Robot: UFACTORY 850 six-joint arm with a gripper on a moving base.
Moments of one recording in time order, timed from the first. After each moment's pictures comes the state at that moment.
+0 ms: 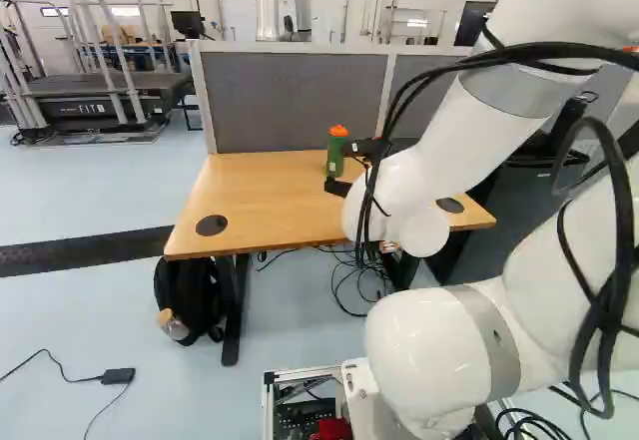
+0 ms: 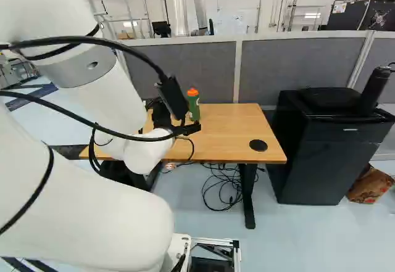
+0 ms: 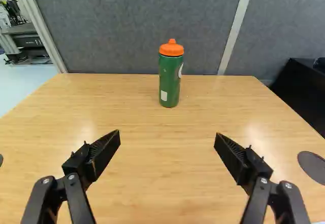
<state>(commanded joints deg) 0.0 16.0 -5.0 0.0 50.0 0.0</state>
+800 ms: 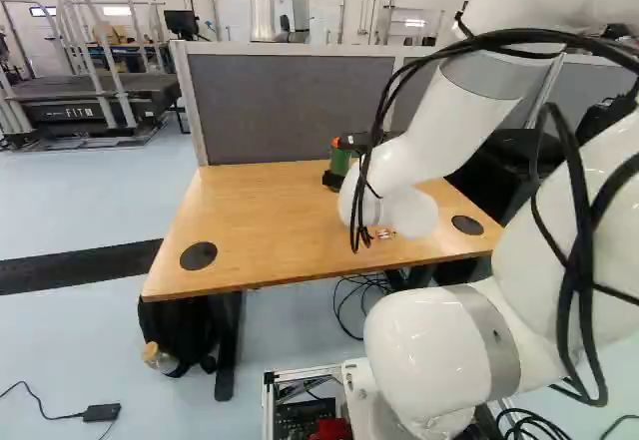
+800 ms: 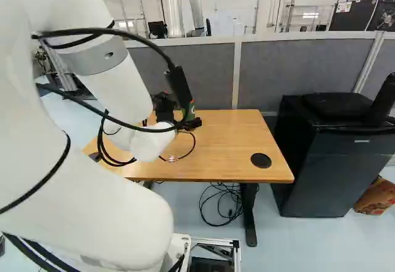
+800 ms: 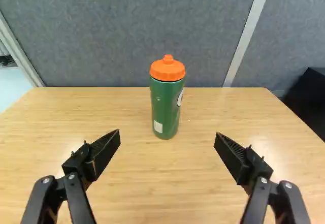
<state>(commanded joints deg) 0.0 9.1 -11.1 0.0 50.0 0.0</state>
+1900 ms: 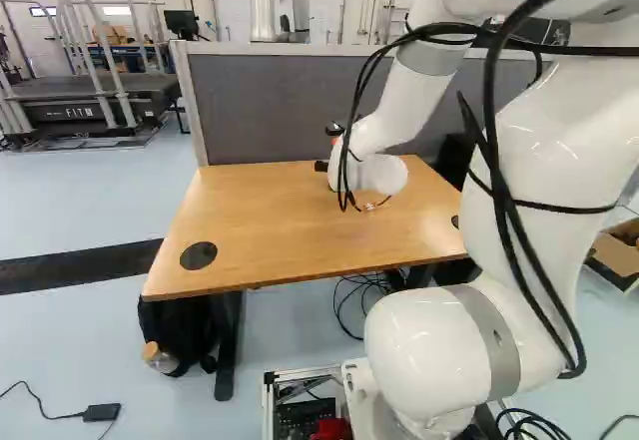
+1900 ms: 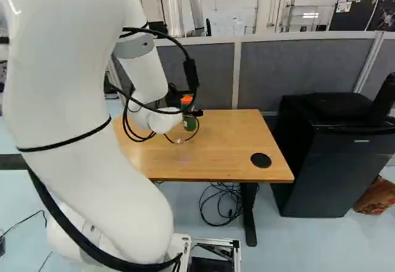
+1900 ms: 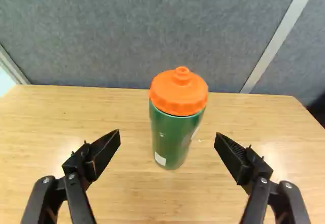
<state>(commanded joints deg) 0.0 -7.7 -28.0 -4.1 43.3 0.0</state>
